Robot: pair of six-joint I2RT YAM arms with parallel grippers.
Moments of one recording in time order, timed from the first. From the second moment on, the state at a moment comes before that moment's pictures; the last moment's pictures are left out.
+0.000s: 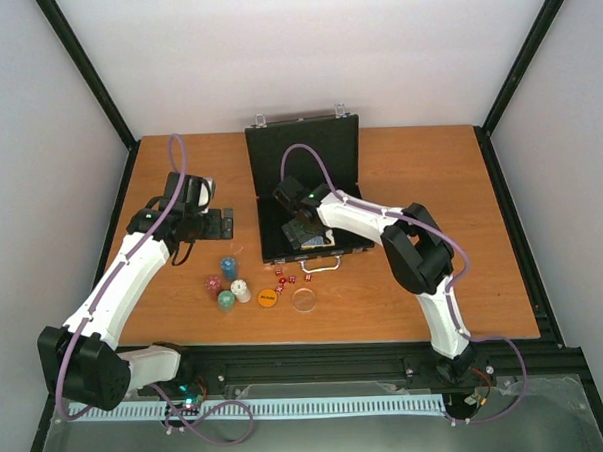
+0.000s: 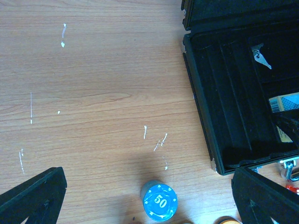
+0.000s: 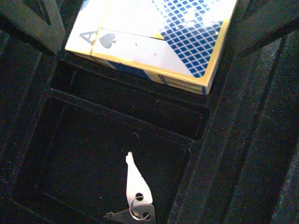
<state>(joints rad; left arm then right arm) -0.28 1.22 1.08 -0.80 -0.06 -0.21 0.77 2.12 1.65 -0.79 0.25 0.22</state>
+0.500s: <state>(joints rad) -0.28 1.22 1.08 -0.80 -0.06 -0.20 0.77 2.06 1.65 -0.76 0.09 0.17</state>
